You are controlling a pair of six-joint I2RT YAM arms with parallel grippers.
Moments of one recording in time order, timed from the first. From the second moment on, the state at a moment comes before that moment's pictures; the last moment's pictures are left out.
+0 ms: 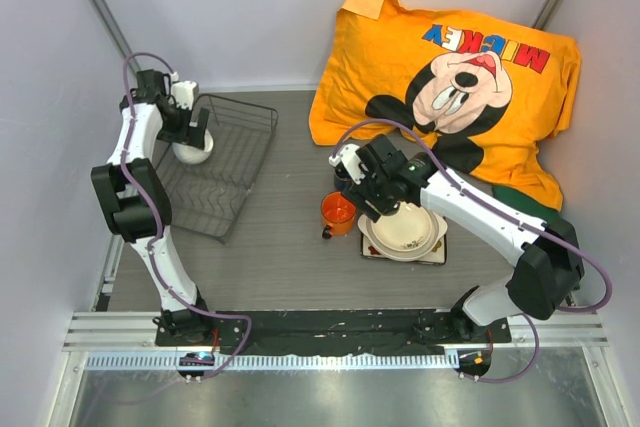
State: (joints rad) left arm 0.19 2.00 1.78 -0.83 0.20 0.39; right arm 0.71 1.45 1.21 -0.79 0.09 -0.28
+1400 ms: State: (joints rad) left arm 0.15 1.92 1.72 -0.75 0.18 0.42; right arm 0.71 1.47 1.20 -0.79 0.08 -0.28
